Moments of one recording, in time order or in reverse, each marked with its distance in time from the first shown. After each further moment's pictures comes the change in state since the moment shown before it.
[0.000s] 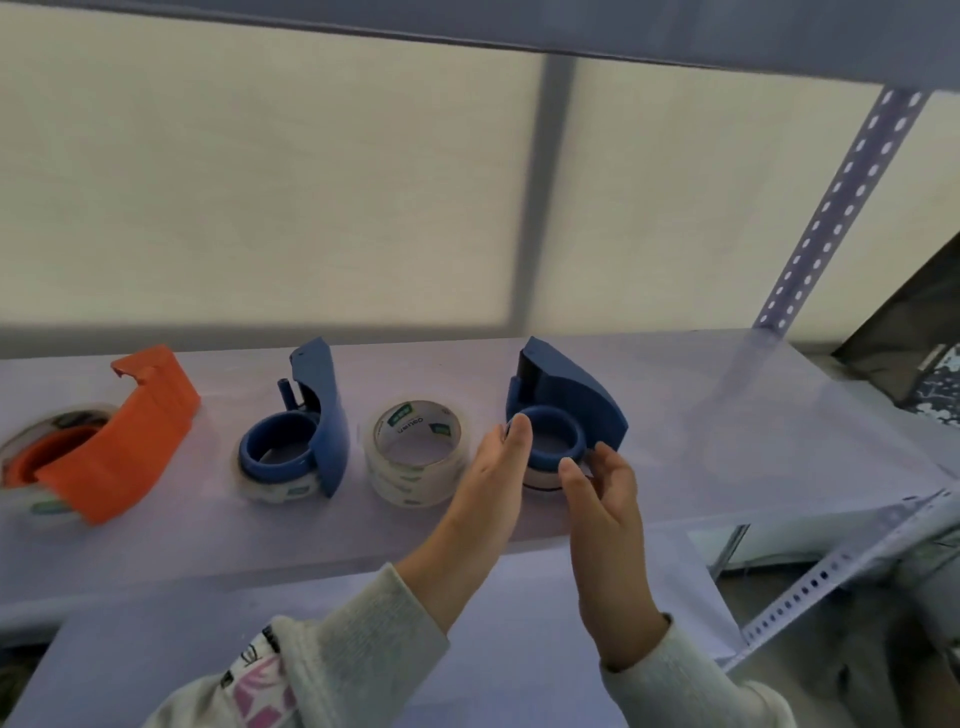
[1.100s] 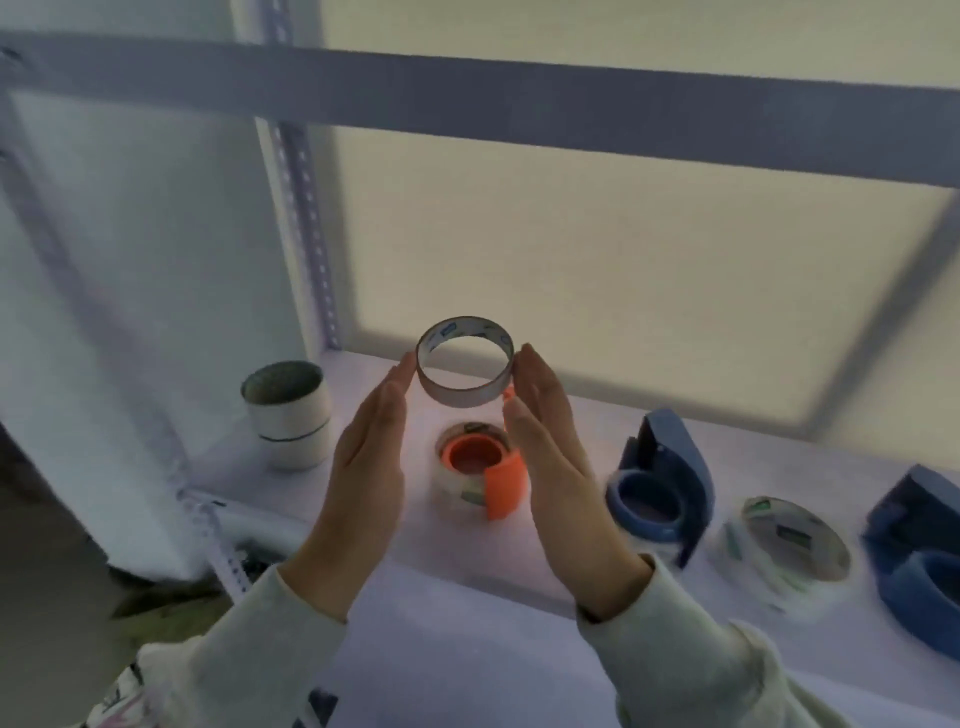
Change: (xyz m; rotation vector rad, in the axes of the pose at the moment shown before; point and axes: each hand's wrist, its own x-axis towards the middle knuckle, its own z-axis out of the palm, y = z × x) left_hand -0.141 0.090 -0.333 0.089 0.692 0.493; right_hand -0.101 -0.054 0.306 0.189 -0.930 -0.269
